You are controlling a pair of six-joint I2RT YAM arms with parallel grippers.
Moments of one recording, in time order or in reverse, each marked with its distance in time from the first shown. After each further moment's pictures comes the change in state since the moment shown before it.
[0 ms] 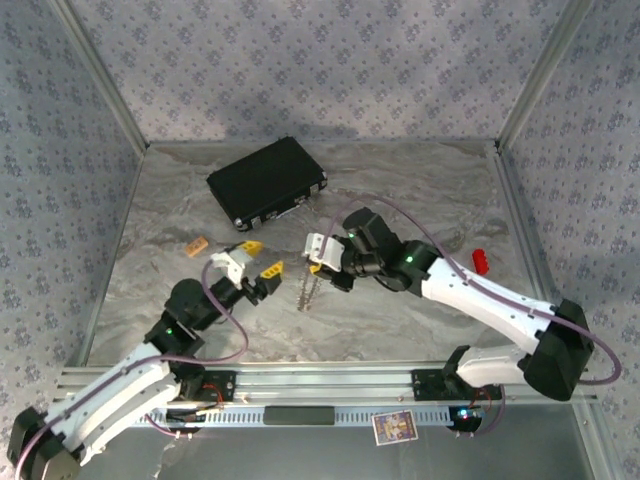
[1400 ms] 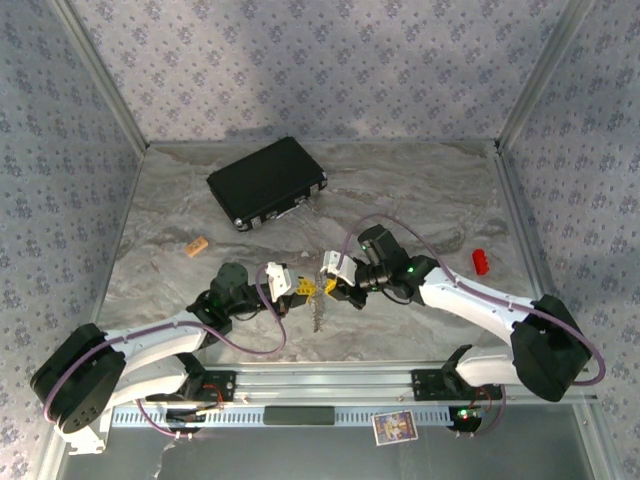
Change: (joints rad) left arm -0.047 0.596 0.008 0.326 0.534 0.149; right arm -0.147 -0.006 -0.305 0.182 -0.253 0.035
